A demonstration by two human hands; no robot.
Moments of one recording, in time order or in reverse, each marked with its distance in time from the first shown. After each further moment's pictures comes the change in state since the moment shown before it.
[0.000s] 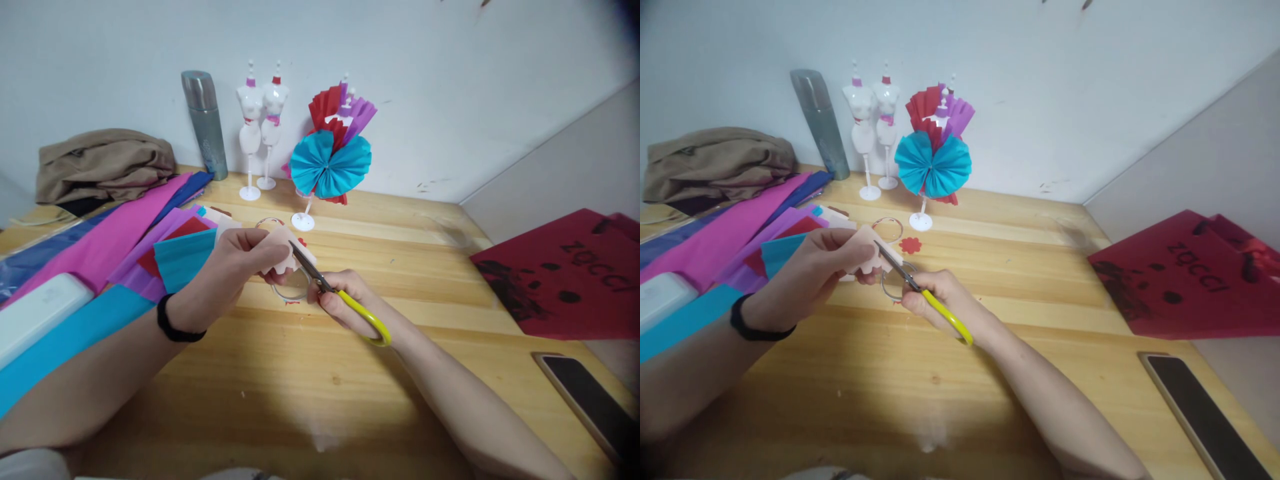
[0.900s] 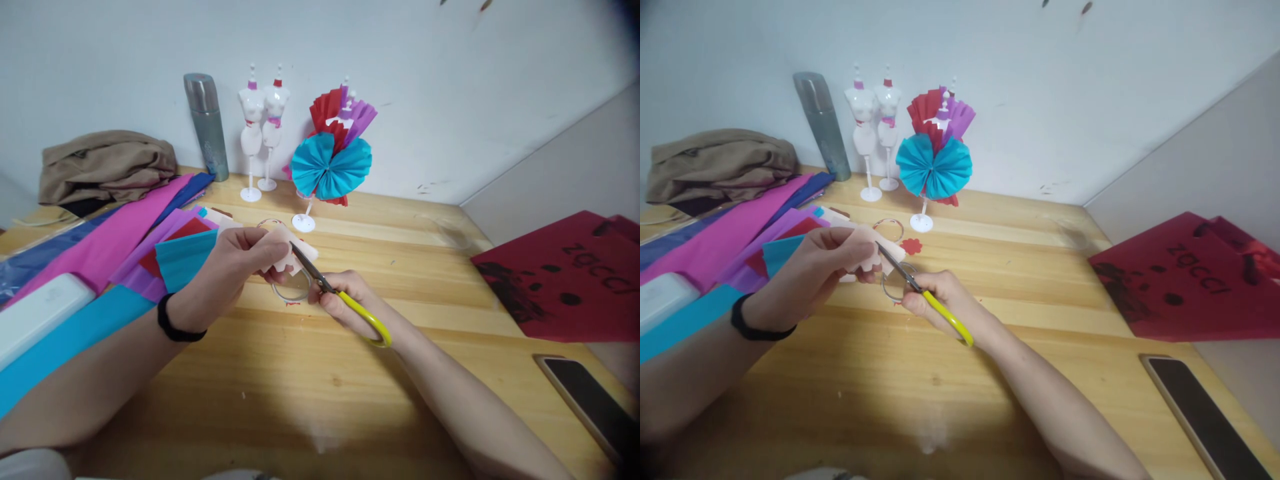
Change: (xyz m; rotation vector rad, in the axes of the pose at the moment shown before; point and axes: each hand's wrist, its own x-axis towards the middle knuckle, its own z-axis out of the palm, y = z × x) left_hand -0.002 0.001 -0.001 0.016 -0.001 0.007; right_hand 0.000 0.001 -0.001 -0.029 0.004 -0.021
